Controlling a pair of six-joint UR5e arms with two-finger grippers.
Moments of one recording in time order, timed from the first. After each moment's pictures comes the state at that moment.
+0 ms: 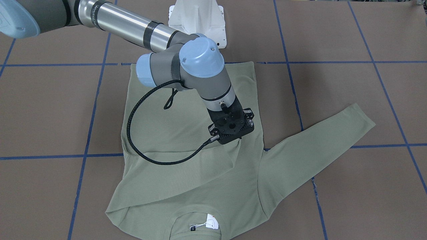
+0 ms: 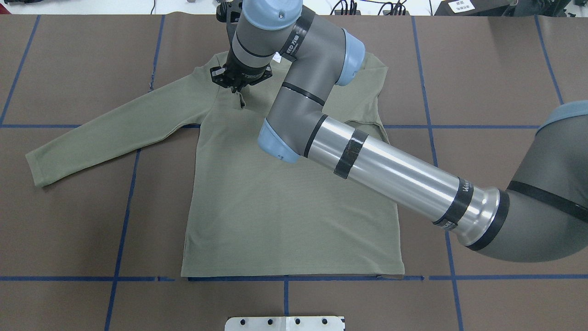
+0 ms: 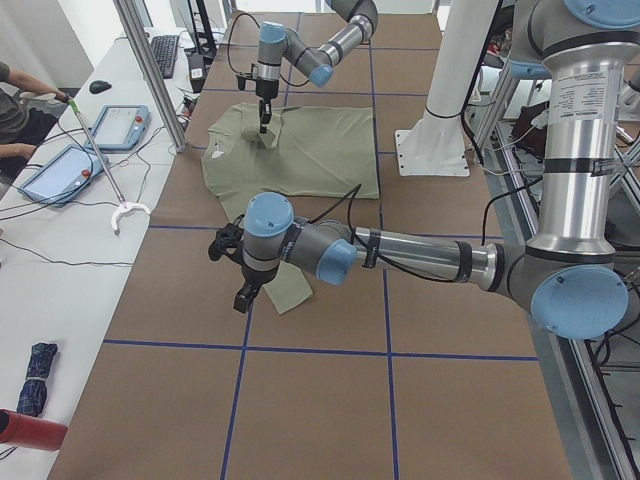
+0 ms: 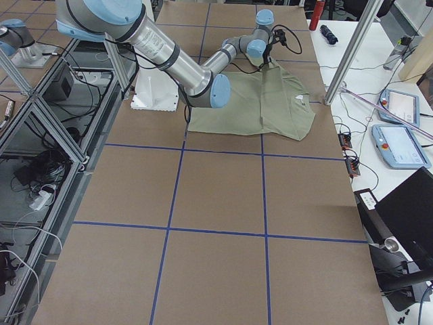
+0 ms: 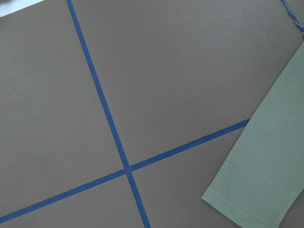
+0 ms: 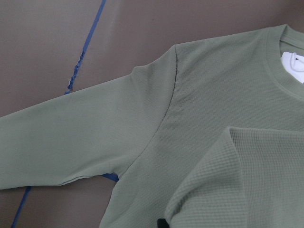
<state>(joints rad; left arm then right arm) -1.49 -1.56 -1.70 -1.88 -2.33 0.03 0.66 -0.44 1.09 -1.12 1.96 0.97</state>
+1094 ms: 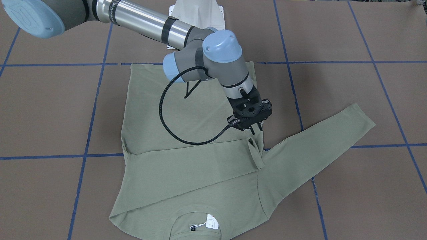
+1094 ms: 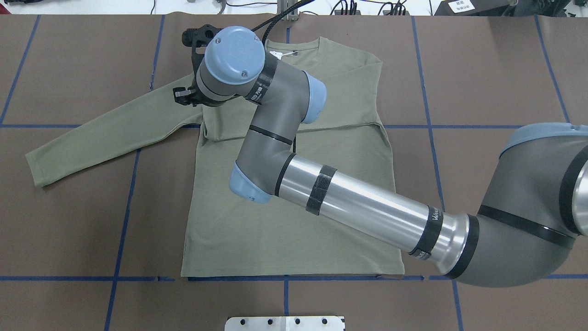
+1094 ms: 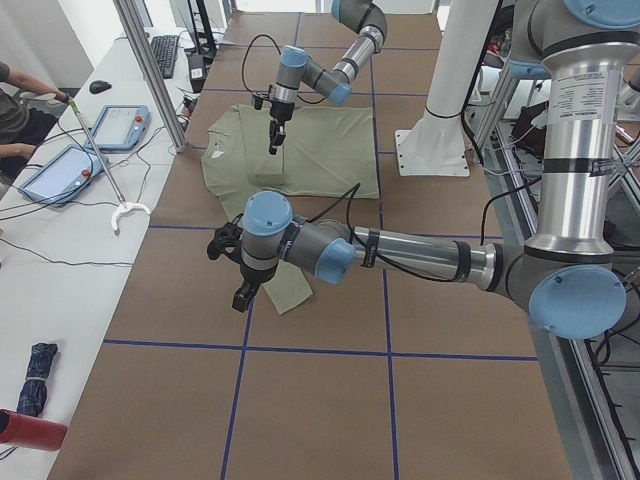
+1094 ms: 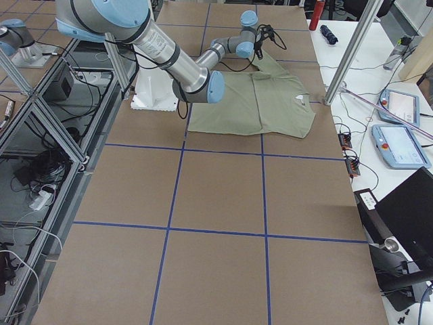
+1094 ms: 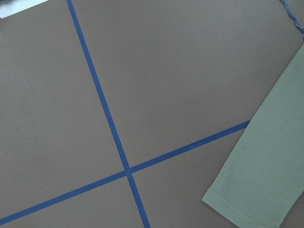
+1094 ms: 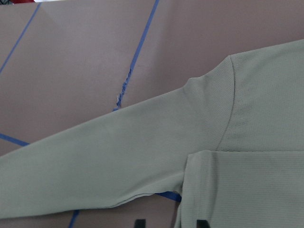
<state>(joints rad) -1.49 -1.57 -1.70 -1.88 -2.33 0.02 0.55 -0.38 1.03 -0.97 1.76 1.10</state>
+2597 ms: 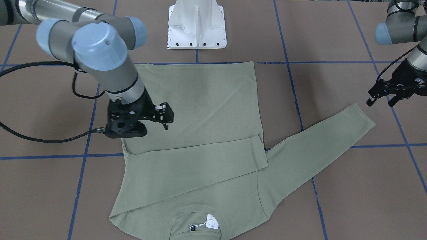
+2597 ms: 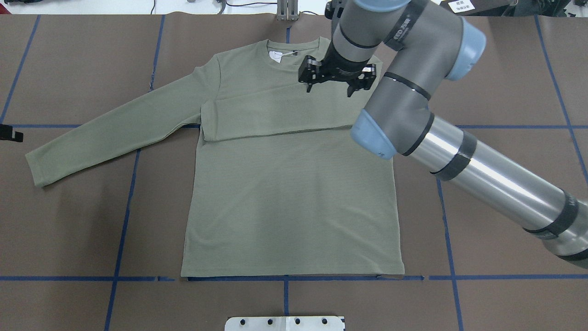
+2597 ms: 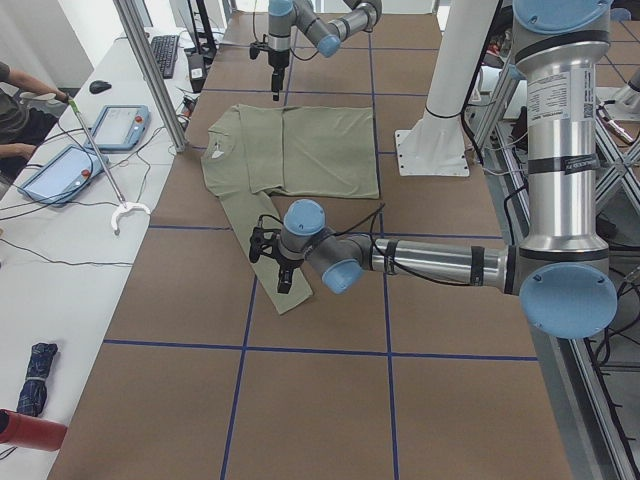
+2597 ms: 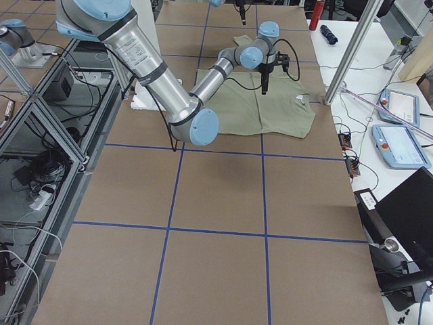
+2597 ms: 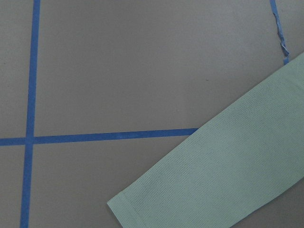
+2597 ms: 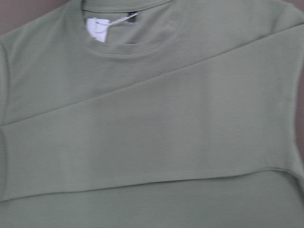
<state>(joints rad) -1.08 -1.45 -1.68 -2.39 -2.12 -0.94 0.85 -0.84 1.64 -1.68 2.10 0.94</state>
